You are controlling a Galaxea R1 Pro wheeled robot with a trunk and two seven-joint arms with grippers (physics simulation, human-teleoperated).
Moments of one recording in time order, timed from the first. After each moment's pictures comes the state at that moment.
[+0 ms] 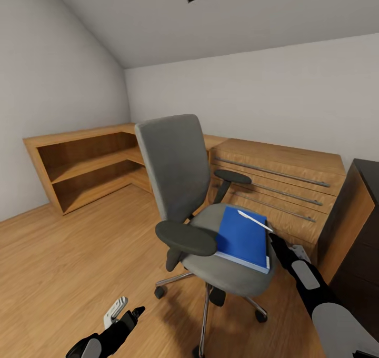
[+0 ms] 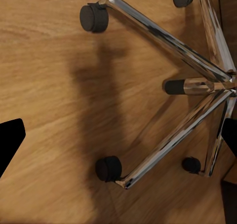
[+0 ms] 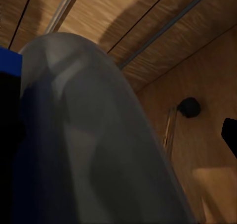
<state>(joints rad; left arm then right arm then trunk) -0.21 -0.06 0.22 -0.88 0.66 0.47 -0.07 -0.68 -0.13 -0.28 -0.58 -0.93 0.14 0.00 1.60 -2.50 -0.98</state>
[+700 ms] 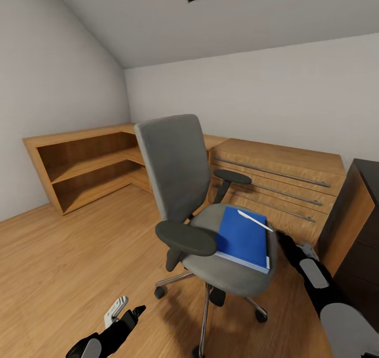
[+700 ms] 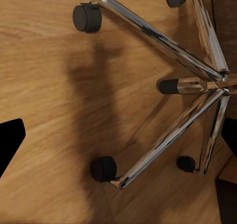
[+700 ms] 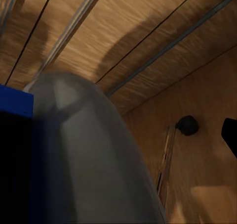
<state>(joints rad) -0.21 -0.06 0.22 -0.88 0.66 0.47 -0.10 -0.67 -0.17 -0.29 -0.61 -0.93 0.15 0.00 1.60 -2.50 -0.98</state>
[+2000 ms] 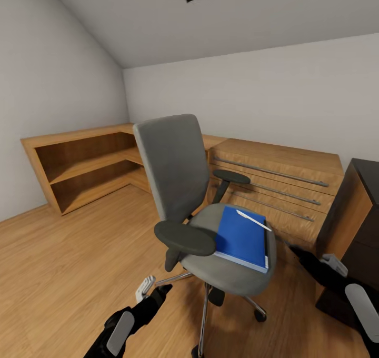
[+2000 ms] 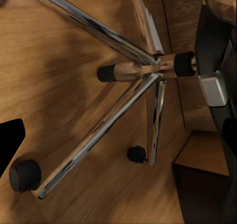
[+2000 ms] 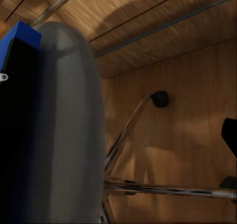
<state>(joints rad) -0.40 -0.16 0.16 -0.66 0.67 0.38 -0.15 -0.33 -0.30 -0.29 -1.16 -0.92 0.56 0.00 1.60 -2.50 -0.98</state>
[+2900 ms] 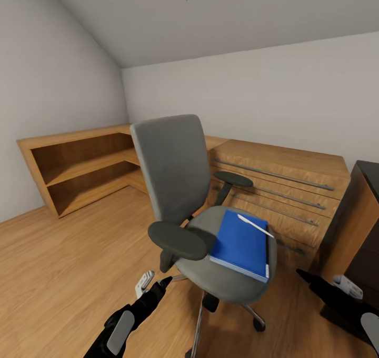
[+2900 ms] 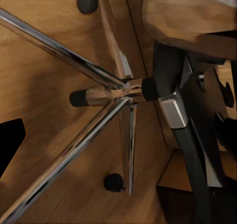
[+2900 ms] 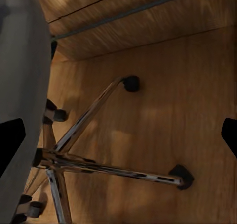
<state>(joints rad) -0.40 -0.16 0.16 -0.66 0.66 0.31 -0.25 -0.14 -0.33 -0.28 -1.28 -0.86 0.56 0.02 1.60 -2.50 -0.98</state>
